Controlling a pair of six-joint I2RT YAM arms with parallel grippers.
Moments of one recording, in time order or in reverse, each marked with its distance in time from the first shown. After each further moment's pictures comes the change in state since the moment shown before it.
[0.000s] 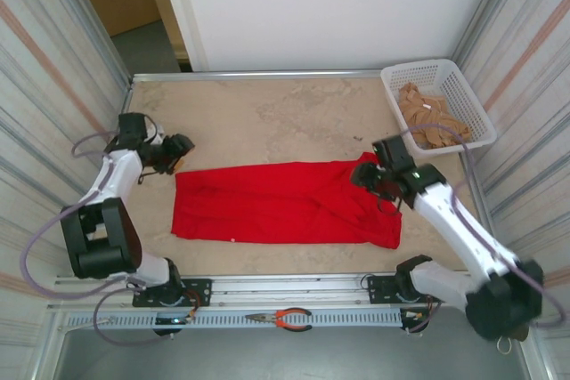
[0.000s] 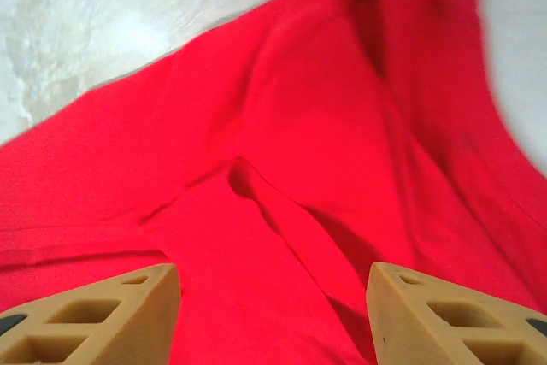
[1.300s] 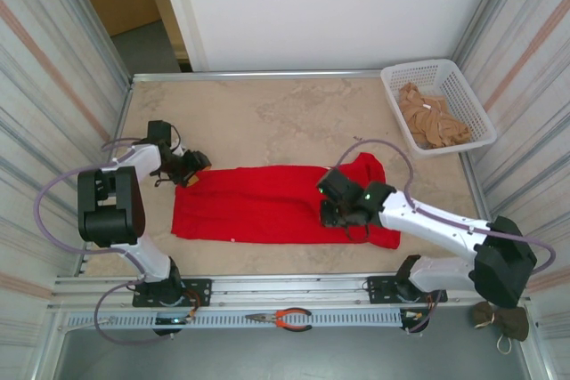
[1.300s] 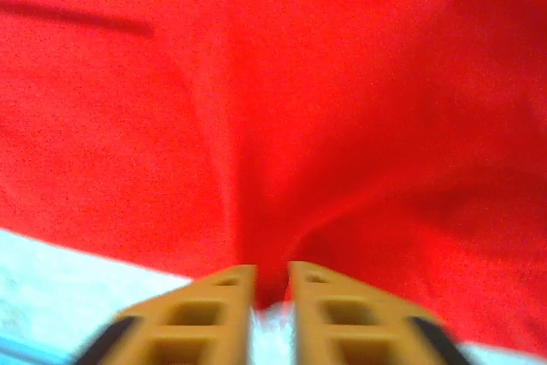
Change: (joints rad) left arm -0.079 0.195 -0.047 0.011 -0.071 0.062; right arm 0.514 0.060 -0.124 0.034 0.054 0.128
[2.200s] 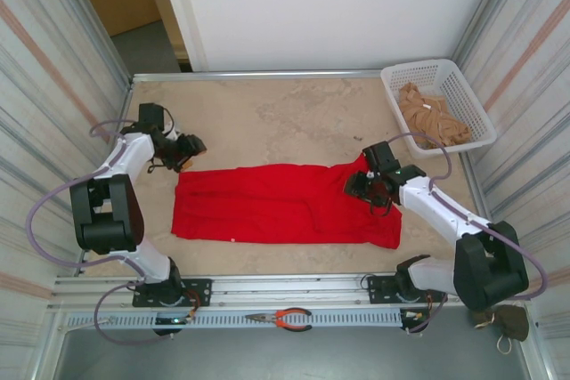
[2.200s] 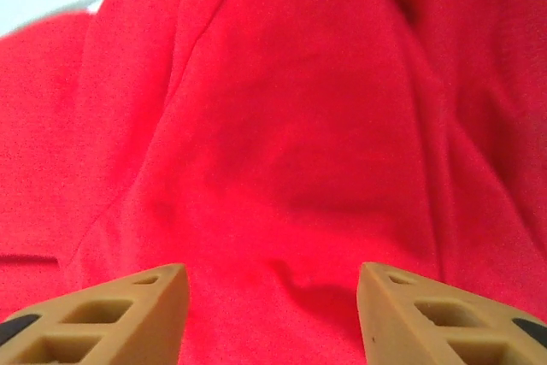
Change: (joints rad) left arm 0.008 -0.055 0.159 -0.154 -0.043 0.039; right arm -0.558 0.042 -0.022 0.117 -0.120 -0.172
